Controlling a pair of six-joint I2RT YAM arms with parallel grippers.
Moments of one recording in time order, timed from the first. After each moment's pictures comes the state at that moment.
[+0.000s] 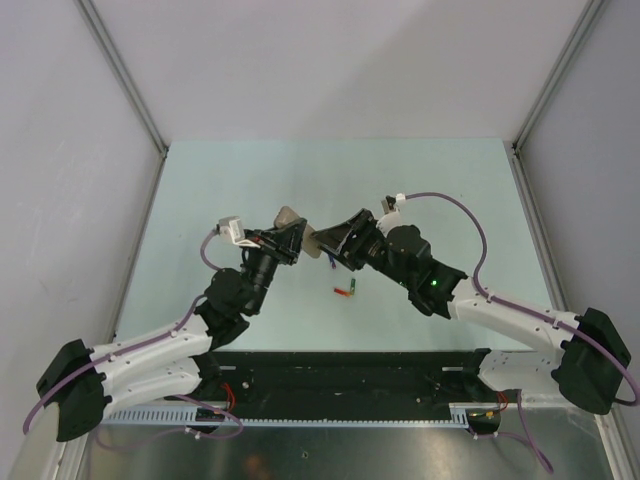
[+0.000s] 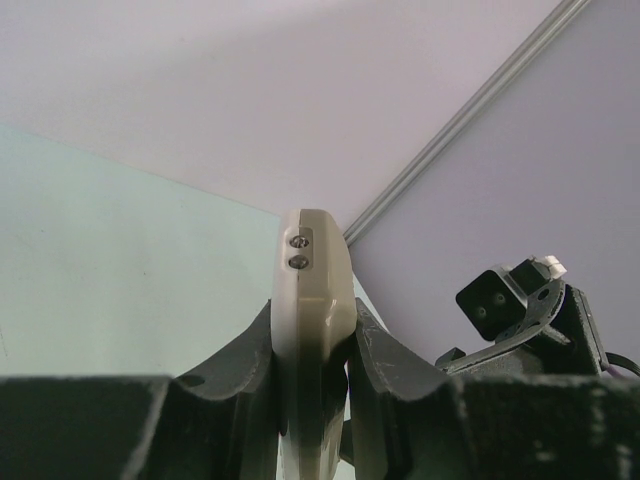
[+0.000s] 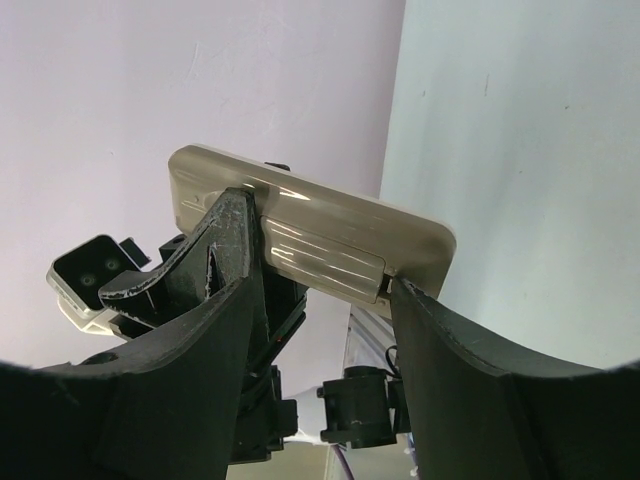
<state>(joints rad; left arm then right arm) -0.91 0.92 0.42 0.80 -0.52 -0.57 0.91 1.19 0.80 0.28 0.05 1.29</state>
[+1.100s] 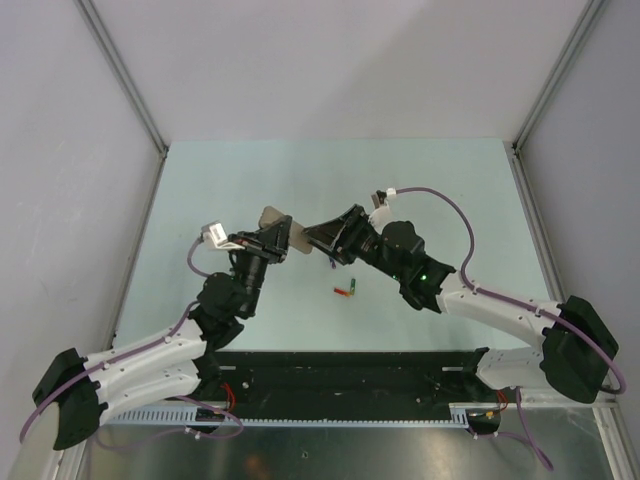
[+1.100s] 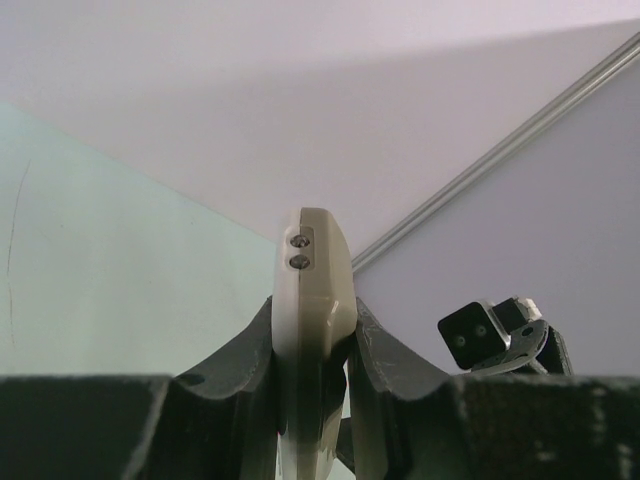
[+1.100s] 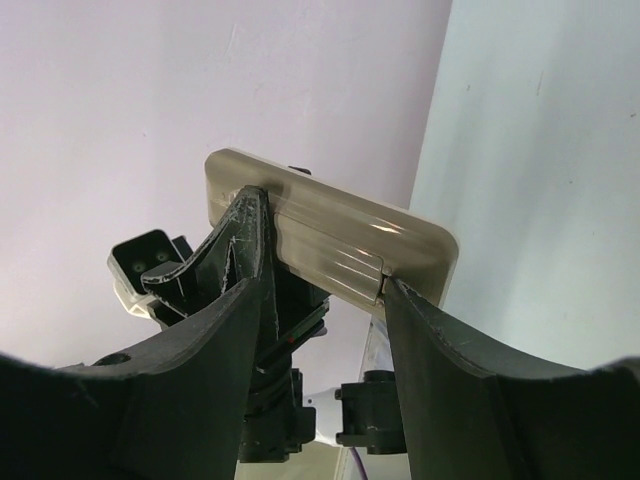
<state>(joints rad) -0.89 0.85 0.38 0.80 -0.61 -0.68 0.89 1.28 0.81 0.43 -0.04 1.30</state>
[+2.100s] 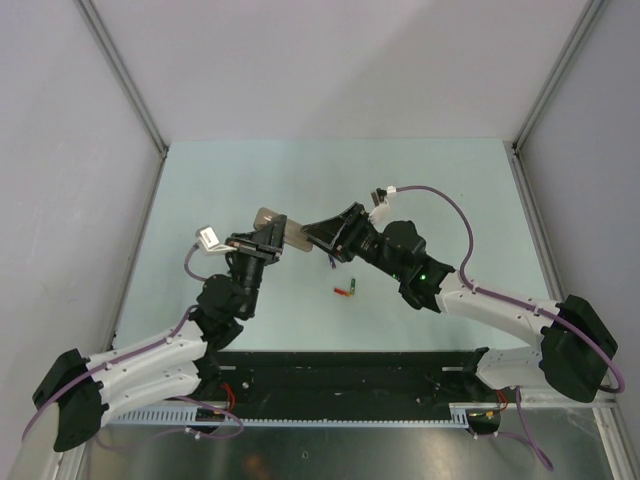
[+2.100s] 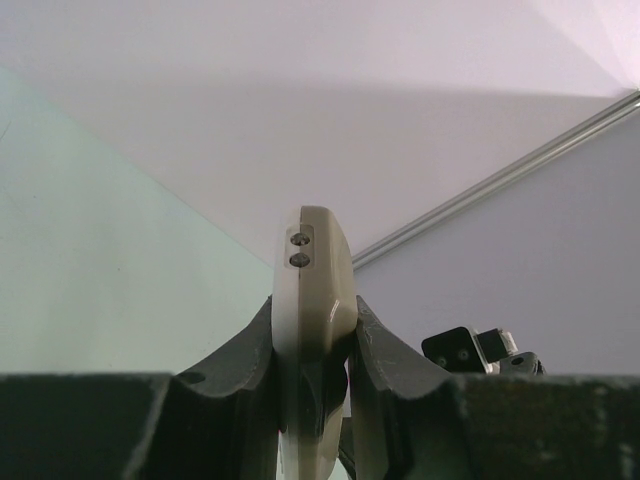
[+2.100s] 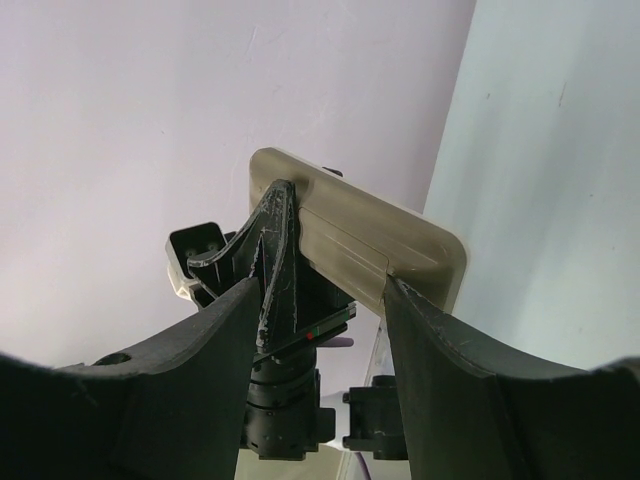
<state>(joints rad) -0.87 0.85 0.35 0.83 -0.66 -0.88 0.89 1.28 0.81 0.48 -0.05 1.30</state>
